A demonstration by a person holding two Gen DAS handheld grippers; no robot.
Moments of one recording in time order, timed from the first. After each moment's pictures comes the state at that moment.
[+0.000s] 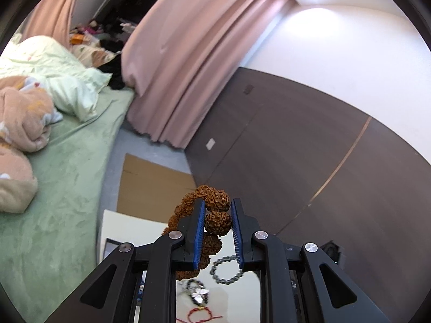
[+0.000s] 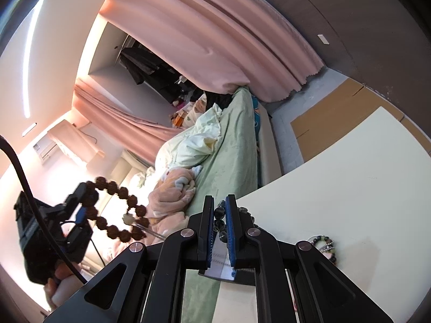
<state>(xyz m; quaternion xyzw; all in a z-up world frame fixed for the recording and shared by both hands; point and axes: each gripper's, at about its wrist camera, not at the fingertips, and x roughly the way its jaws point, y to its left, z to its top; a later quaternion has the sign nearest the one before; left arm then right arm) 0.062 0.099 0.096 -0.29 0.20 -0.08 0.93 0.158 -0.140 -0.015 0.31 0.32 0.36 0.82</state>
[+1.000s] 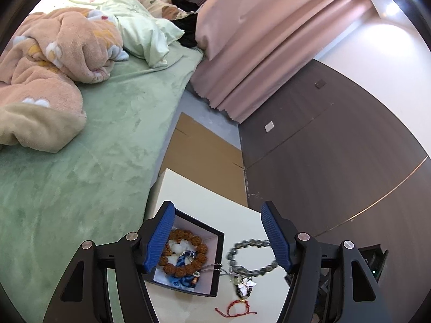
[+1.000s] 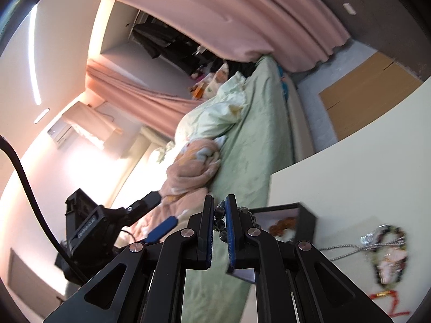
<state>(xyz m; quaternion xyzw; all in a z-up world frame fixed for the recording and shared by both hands) 0.081 0.166 0.011 -0.38 0.30 0.03 0.88 0.169 -0.056 -0.041 0.30 0.36 0.44 0.76</state>
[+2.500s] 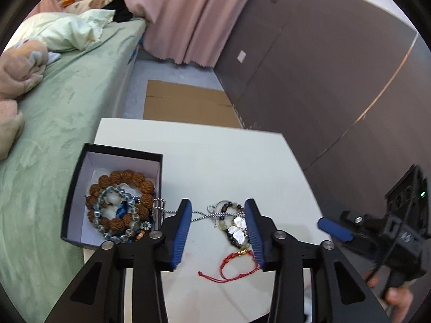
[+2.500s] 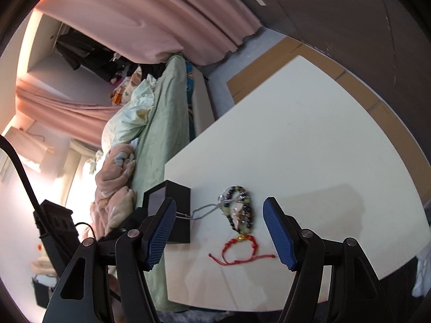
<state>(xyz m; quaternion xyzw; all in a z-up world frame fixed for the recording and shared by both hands) 0.120 0.015 -0.041 -0.18 0.42 -0.05 0.89 0.158 -0.208 -0.067 0.29 0.48 0.24 0.80</state>
